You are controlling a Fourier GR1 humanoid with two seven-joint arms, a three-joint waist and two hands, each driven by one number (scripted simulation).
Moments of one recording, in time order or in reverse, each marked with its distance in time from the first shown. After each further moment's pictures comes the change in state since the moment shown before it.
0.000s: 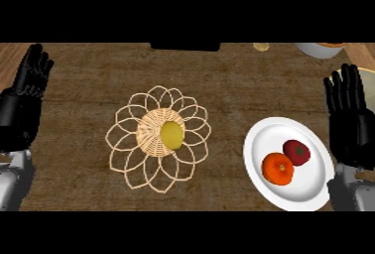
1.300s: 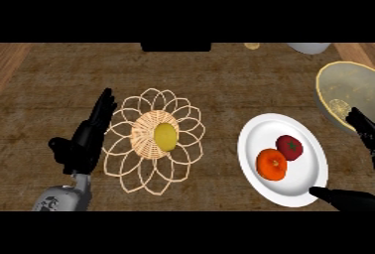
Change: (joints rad) left arm 0.131 -0.242 -0.162 0.060 0.000 0.008 0.106; right arm 0.321 -0.231 -0.008 -0.111 0.154 0.205 -0.280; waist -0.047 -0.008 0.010
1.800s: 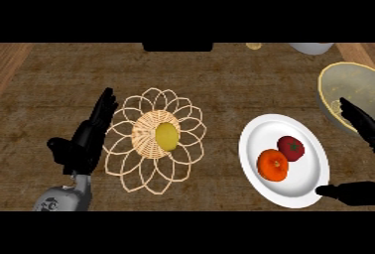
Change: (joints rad) left arm 0.003 -0.015 0.005 -0.024 -0.010 -0.011 0.023; right arm -0.079 -0.113 0.024 -0.035 0.031 0.117 0.390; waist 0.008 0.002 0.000
